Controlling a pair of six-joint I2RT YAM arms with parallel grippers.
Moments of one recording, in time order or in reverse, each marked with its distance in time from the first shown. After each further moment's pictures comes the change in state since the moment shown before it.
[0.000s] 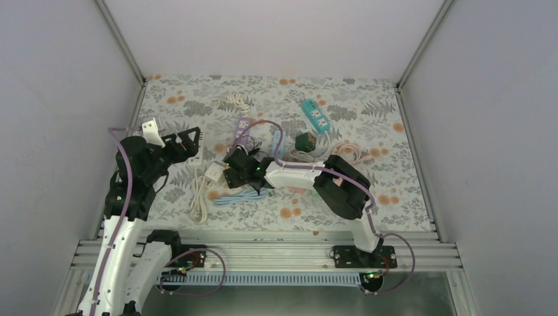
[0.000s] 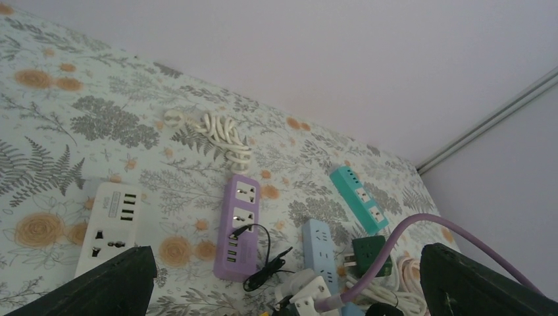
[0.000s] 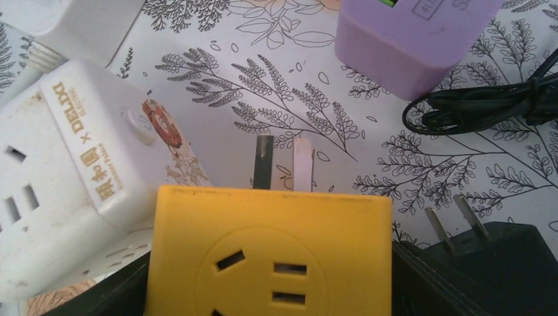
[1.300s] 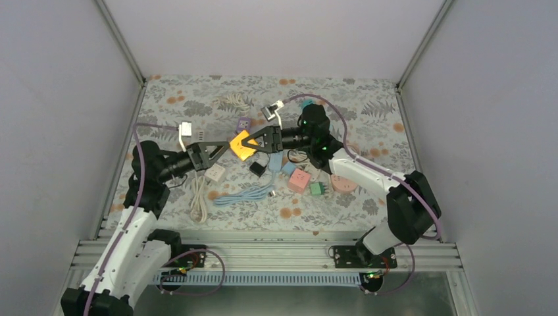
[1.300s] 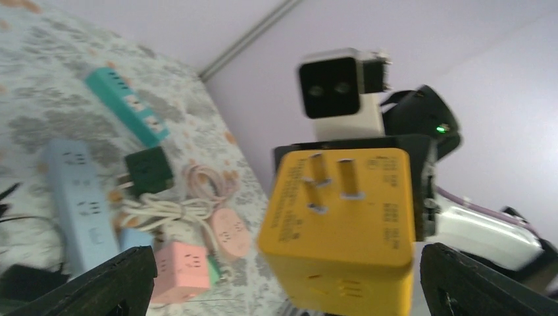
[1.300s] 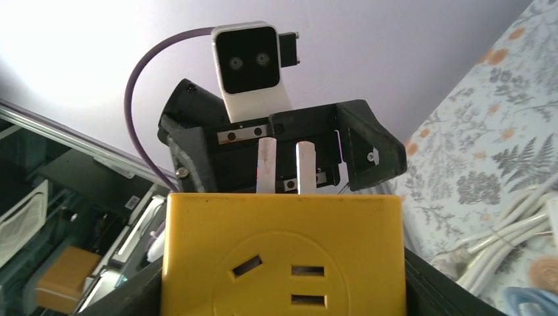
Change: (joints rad) left arm -0.067 0.071 -0.230 0.511 0.614 -0.342; right arm -0.377 -0.528 -0.332 0.735 -1.239 0.505
